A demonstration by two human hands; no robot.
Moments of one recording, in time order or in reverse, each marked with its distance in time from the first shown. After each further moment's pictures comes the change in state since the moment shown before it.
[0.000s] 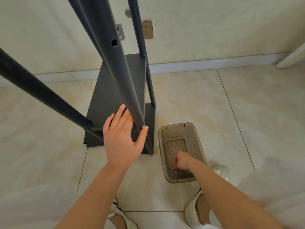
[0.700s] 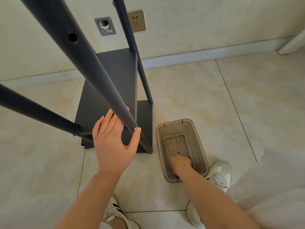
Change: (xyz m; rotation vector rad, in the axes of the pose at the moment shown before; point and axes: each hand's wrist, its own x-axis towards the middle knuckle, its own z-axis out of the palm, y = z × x) left_hand -0.002 -0.003 0.003 -0.052 0.024 0.015; right_hand 0.026 -0.003 0.043 -0.537 0.096 0.076
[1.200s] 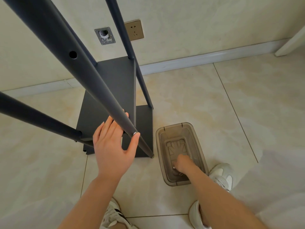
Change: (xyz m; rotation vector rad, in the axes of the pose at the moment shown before) left_hand 0.001 0.001 -0.005 -0.001 -0.059 -0.025; right_hand -0.002 0.020 -0.014 0.535 -0.020 0.106
